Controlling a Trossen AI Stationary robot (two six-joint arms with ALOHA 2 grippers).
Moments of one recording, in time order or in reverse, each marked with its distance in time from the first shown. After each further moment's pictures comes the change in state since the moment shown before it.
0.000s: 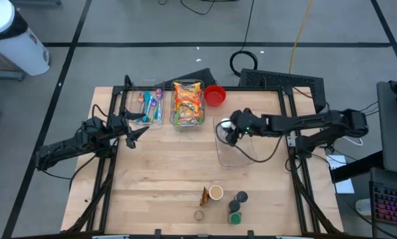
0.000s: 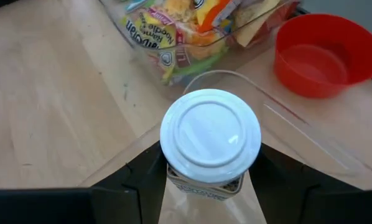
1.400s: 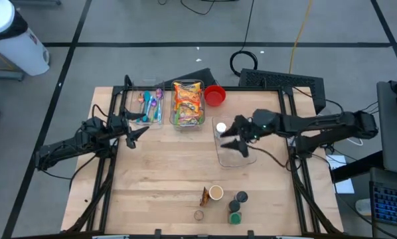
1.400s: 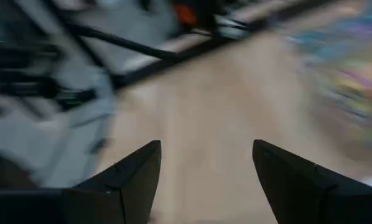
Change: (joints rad) left arm 0.000 0.000 0.000 0.000 0.000 0.000; right arm 0.057 -0.164 -0.002 0.213 -0.531 -0.003
